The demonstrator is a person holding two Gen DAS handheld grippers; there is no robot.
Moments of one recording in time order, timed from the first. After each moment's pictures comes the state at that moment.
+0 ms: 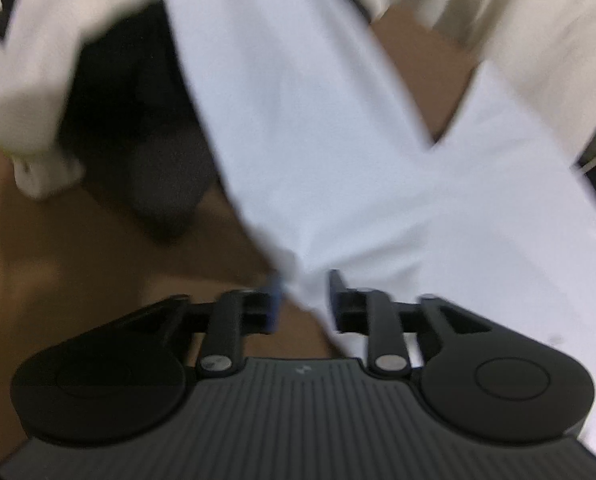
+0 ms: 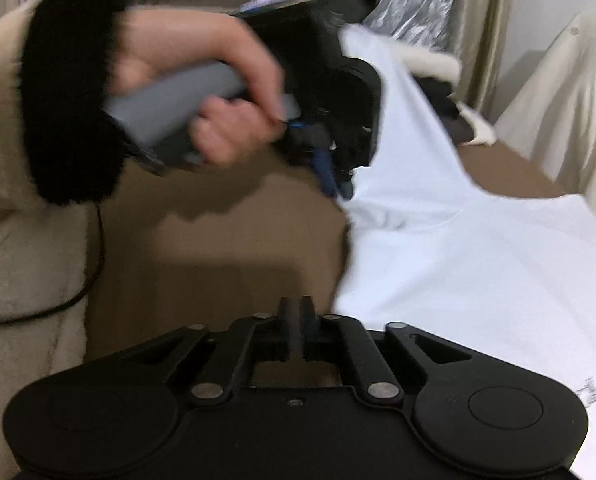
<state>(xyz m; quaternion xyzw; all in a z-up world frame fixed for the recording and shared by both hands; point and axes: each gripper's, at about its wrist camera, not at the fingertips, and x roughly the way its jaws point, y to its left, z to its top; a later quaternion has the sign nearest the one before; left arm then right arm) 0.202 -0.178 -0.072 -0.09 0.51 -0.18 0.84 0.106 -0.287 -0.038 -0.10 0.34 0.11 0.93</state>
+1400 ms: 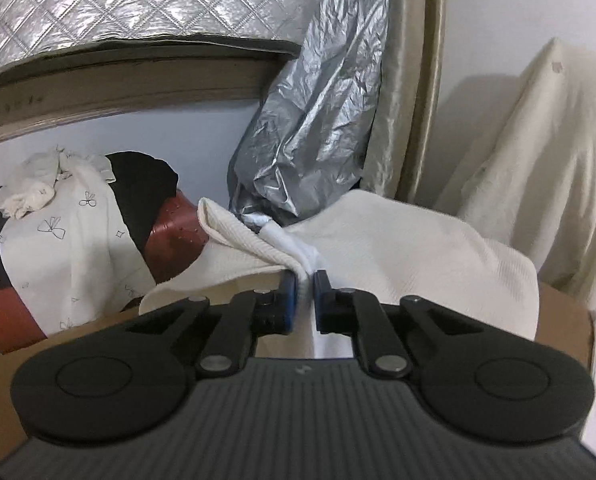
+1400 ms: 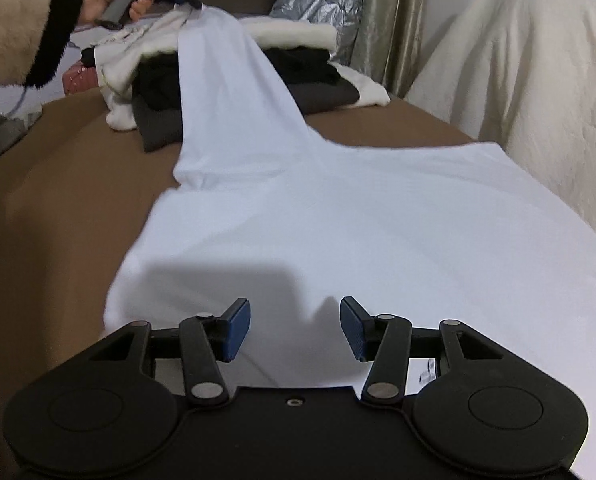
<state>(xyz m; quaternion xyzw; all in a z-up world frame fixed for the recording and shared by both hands) 0.383 -0.073 0.032 -0.05 0.26 -0.03 0.96 0.120 -0.408 -0.042 -0.07 0.37 0.04 0.93</state>
